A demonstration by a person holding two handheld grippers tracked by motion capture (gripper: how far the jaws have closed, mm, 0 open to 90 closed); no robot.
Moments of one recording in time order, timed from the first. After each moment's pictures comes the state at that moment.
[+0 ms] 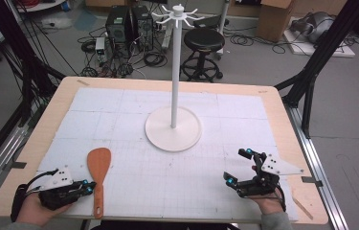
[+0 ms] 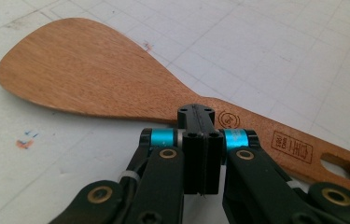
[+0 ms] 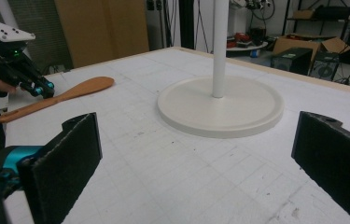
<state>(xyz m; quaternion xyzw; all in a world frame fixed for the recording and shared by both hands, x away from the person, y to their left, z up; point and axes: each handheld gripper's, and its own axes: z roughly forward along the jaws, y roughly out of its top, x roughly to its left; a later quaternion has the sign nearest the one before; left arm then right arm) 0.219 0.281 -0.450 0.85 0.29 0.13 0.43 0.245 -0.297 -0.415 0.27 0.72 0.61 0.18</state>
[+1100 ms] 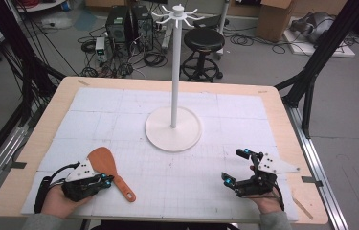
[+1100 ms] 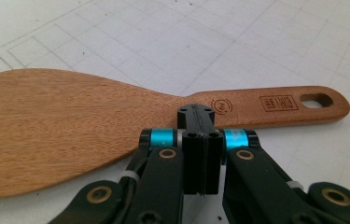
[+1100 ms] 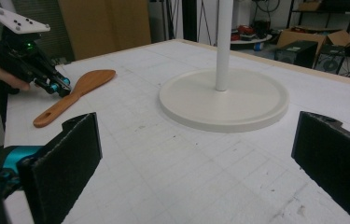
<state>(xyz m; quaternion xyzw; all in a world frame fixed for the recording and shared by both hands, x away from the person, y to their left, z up) 0.240 0.234 -0.450 0.85 0.29 0.13 0.43 0.249 -0.293 -0.418 0.27 0.73 0.60 0.17</state>
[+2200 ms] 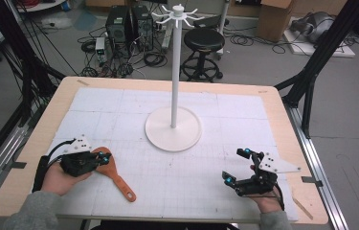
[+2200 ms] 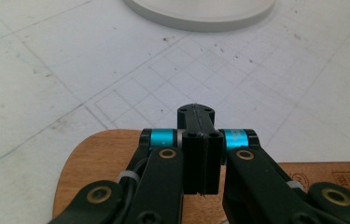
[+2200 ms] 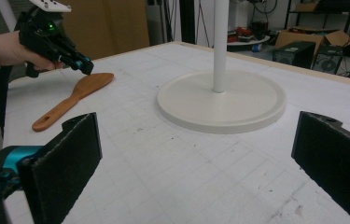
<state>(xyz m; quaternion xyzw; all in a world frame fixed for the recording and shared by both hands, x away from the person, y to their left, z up) 0.292 0.240 -0.422 0.83 0.32 0.15 0.43 0.250 -0.294 -0.418 0.28 0.72 0.61 0.17</state>
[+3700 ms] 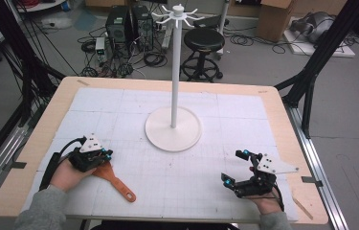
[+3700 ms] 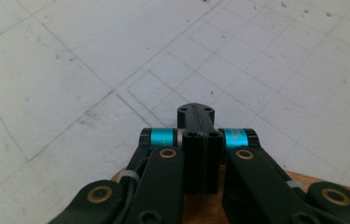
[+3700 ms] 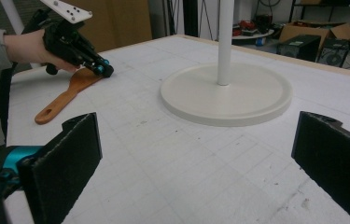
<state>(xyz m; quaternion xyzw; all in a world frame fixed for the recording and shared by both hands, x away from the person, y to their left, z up) 0.312 0.238 -0.444 0.86 0.31 0.20 0.36 0.249 -0.293 -0.421 0.27 0.73 0.60 0.16</state>
